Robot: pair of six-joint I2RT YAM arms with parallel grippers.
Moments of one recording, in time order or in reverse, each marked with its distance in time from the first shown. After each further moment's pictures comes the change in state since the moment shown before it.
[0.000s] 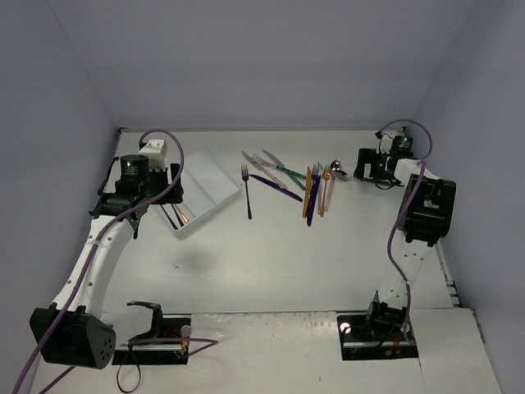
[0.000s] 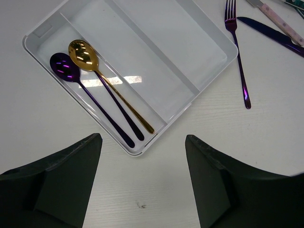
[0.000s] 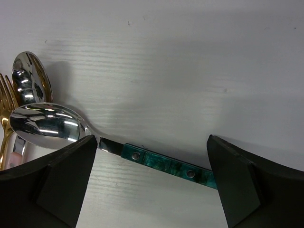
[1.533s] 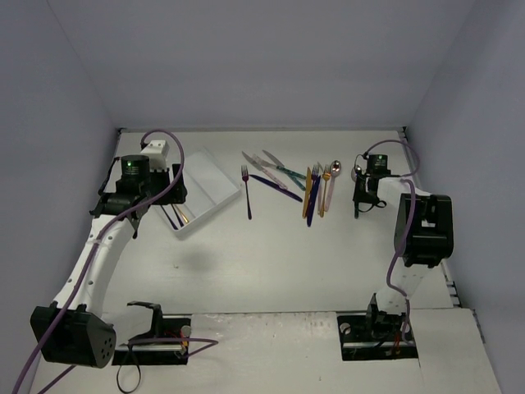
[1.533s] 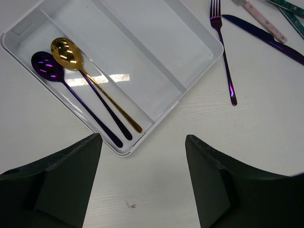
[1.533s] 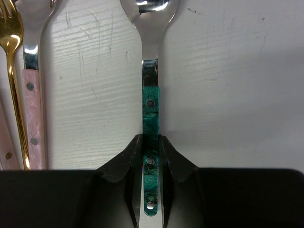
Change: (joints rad) left arm 0.000 0.008 0.000 -0.001 0.053 -0.024; right arm 0.170 -0.294 -0.390 -0.009 0.320 0.254
